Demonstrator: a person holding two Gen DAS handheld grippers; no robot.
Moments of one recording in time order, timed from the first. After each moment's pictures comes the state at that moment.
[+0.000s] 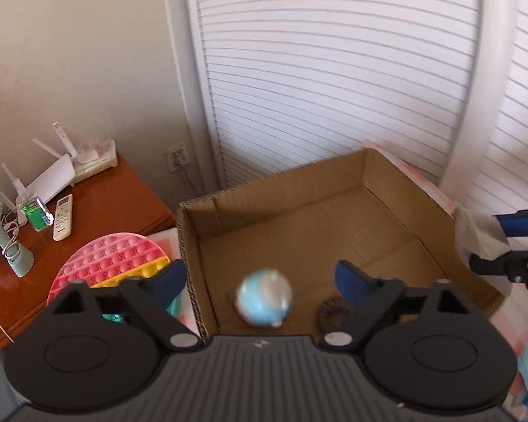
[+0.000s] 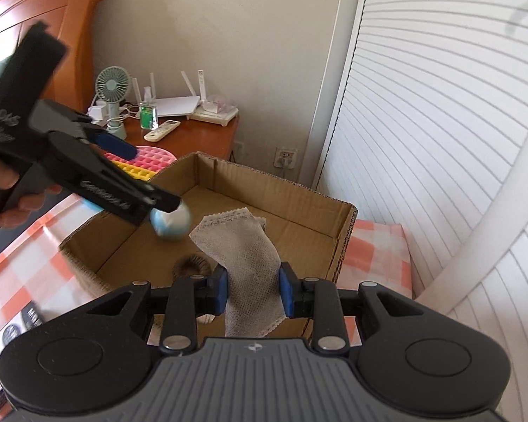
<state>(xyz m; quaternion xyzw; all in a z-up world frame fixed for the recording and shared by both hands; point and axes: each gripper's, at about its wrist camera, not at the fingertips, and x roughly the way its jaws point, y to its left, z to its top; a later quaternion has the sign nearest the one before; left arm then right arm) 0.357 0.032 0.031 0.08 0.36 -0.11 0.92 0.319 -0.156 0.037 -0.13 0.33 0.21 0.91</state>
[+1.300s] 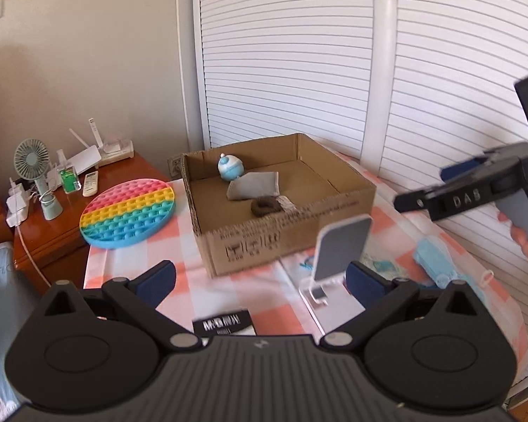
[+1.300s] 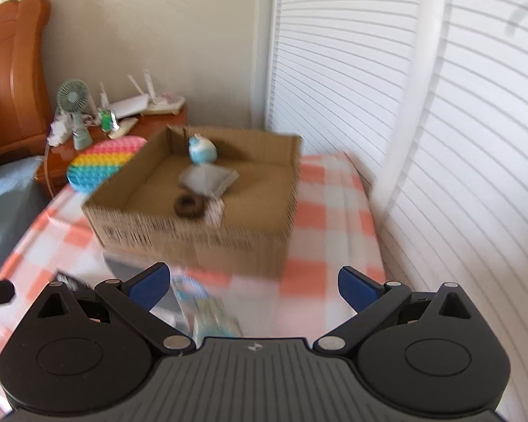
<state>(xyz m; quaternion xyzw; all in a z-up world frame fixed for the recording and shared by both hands) 0.106 0.043 0.048 0.05 0.30 -0.12 0.94 0.180 -0.187 0.028 -0.05 0.36 0.09 0.93</state>
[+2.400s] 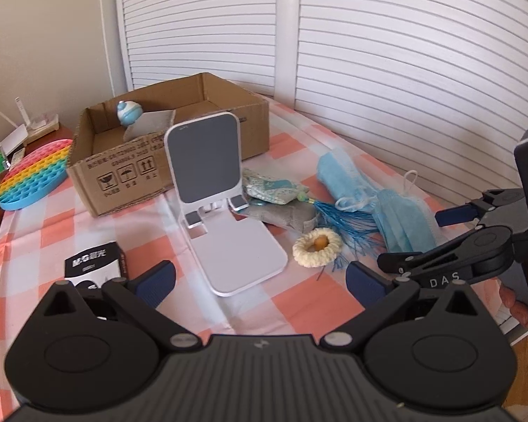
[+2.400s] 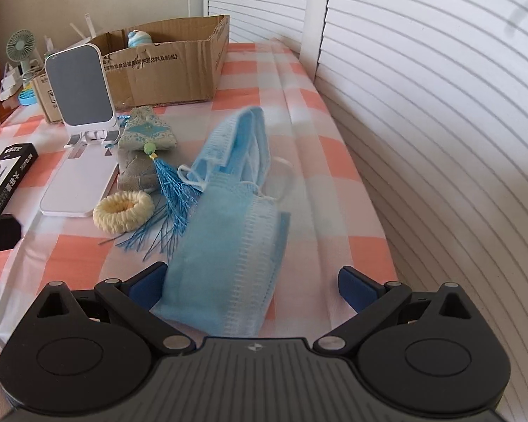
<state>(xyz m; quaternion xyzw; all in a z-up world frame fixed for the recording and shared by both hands) 0.077 -0.037 -0.016 0.09 0.35 -0.22 0.91 0.078 -0.238 -0.079 -0.01 0.44 0.01 0.90</state>
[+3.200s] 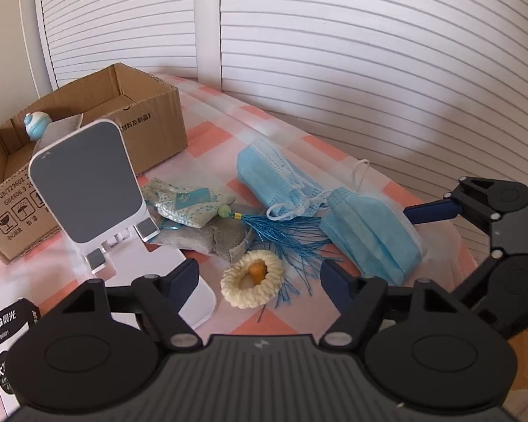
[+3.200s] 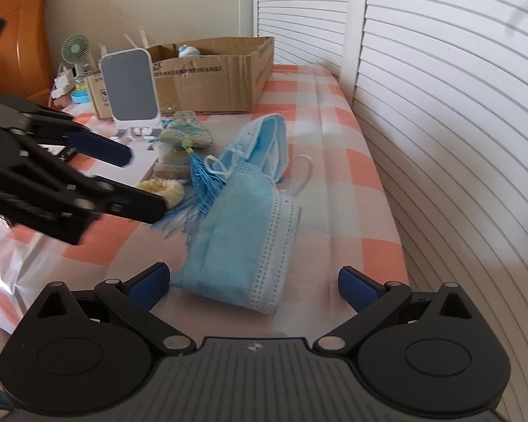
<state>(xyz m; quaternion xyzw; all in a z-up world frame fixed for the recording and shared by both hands) 0.121 -0.095 -0.039 0.13 0.38 -0.31 0.86 0.051 -0.251 -0.079 -0.02 0.39 0.10 0.92</state>
